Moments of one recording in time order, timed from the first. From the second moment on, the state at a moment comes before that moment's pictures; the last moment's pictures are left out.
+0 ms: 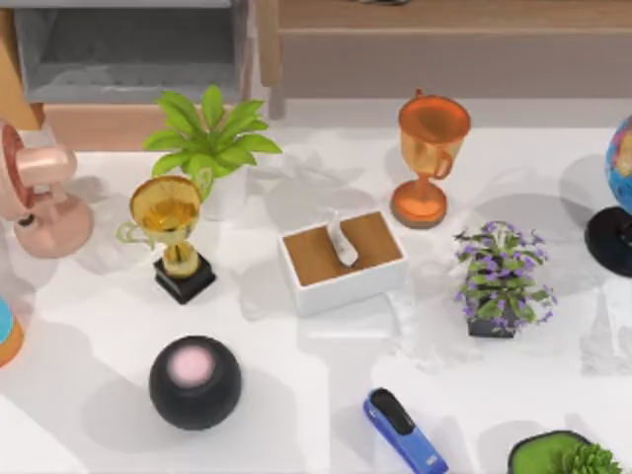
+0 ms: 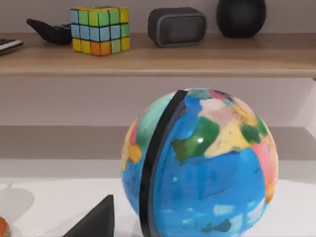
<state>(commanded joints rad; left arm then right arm) 0.39 2.33 1.21 1.11 0.44 1.58 0.00 0.00 0.00 0.00 0.00 0.00</state>
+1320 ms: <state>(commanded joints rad) 0.39 2.33 1.21 1.11 0.44 1.58 0.00 0.00 0.00 0.00 0.00 0.00</state>
